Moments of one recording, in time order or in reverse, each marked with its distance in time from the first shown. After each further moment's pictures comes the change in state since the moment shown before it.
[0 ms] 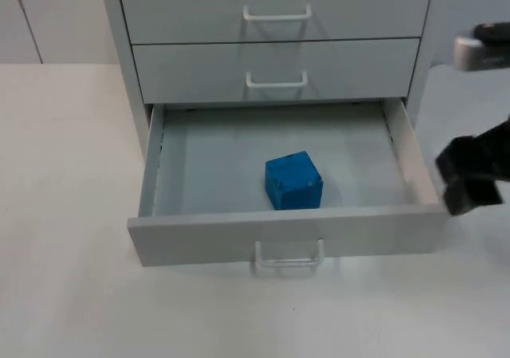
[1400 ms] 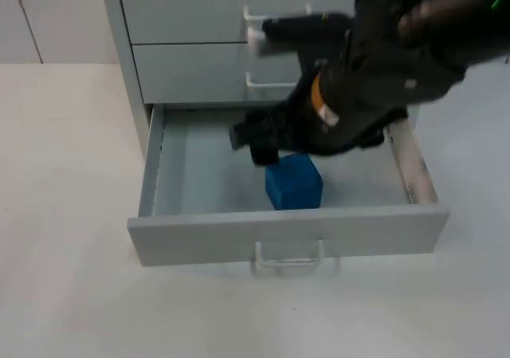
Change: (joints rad) right arm 0.259 0.456 -0.480 -0.469 -0.142 0.544; left arm 0.000 0.000 0.000 0.000 0.000 -0.004
